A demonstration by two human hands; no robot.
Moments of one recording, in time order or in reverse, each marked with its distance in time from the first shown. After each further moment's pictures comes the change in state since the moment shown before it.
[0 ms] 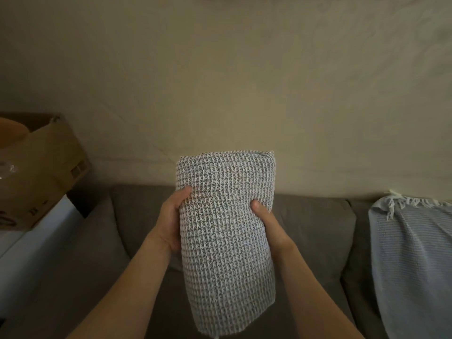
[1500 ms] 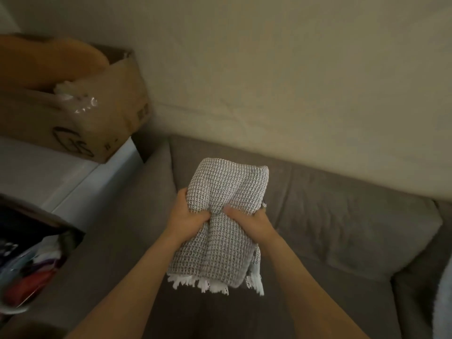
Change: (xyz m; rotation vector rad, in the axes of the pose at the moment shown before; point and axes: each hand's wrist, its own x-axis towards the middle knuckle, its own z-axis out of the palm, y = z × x) left_hand -0.045 -0.021 -0.220 0.918 0.556 -0.033; right_hand 0.097 0.184 0.108 -0.612 0.032 0.260
